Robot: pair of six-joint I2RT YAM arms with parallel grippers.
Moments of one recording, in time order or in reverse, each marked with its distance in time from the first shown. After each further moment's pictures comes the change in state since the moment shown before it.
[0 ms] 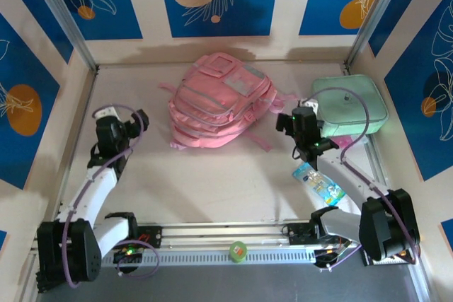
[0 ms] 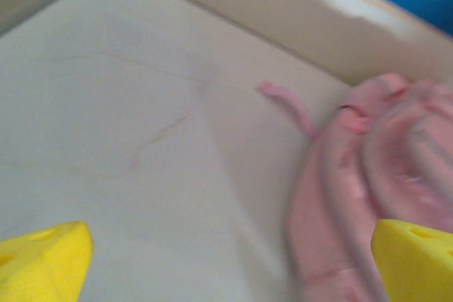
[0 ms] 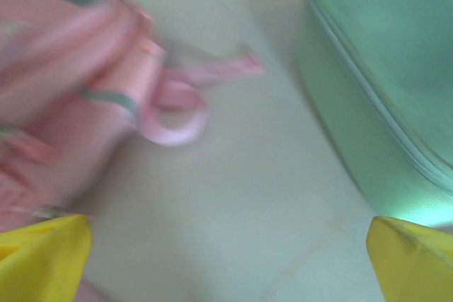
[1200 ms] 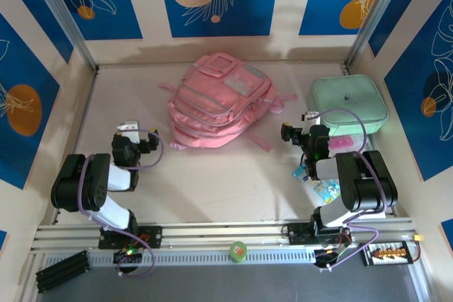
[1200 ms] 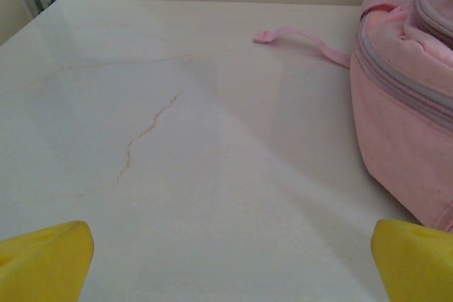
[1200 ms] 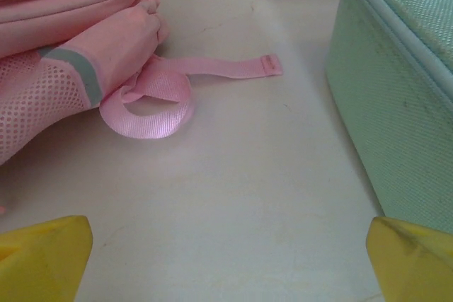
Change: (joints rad) left arm -0.018 0.547 -0.258 0.923 0.072 0.393; right arm -0.236 0.355 -0.308 0.924 -0.413 -0.270
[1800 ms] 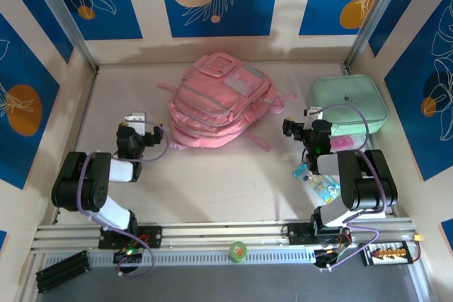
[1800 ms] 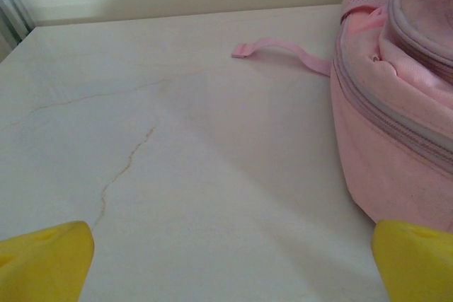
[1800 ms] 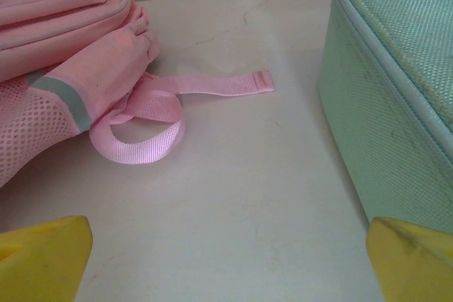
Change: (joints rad) left arm -0.056 0.000 0.120 -0.144 -0.026 0.077; right arm -0.033 0.005 0.062 -0.060 -0.022 0.016
